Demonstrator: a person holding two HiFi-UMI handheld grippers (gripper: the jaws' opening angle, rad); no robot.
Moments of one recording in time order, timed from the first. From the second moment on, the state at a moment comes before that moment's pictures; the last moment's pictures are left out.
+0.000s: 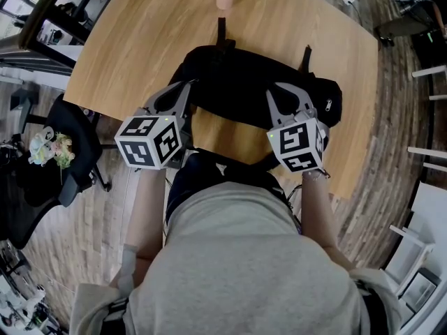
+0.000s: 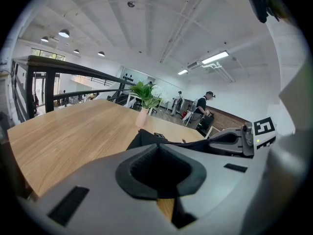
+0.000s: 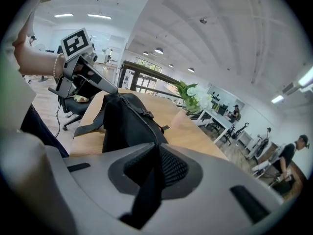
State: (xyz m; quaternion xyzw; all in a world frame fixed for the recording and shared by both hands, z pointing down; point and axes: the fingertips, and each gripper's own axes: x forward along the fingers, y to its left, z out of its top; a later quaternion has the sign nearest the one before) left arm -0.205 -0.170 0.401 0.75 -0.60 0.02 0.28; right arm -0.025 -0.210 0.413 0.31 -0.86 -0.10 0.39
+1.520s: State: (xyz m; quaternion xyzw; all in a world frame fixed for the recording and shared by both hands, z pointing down) left arm -0.087 -0.193 0.346 0.84 -0.50 0.03 0.20; right arm -0.004 -0.192 0.364 0.37 -0.91 0.13 0.16
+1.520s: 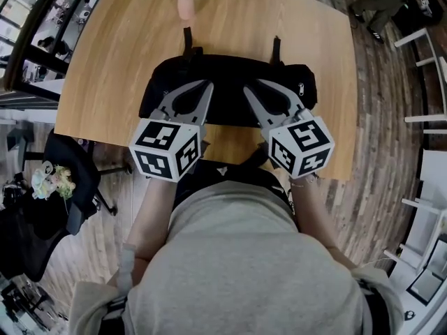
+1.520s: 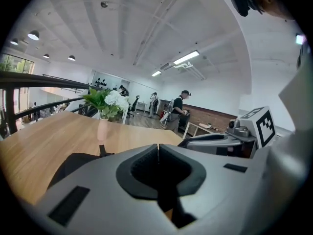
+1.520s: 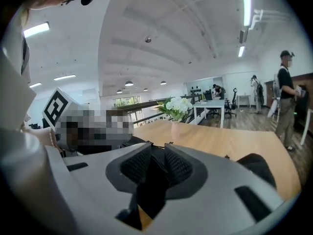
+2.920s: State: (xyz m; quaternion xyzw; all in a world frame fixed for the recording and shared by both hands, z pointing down) left arm -0.049 -0.180 0.369 0.86 -0.45 0.11 0.19; right arm -0.008 -0.165 0.367 0.37 -0.90 0.19 0.13
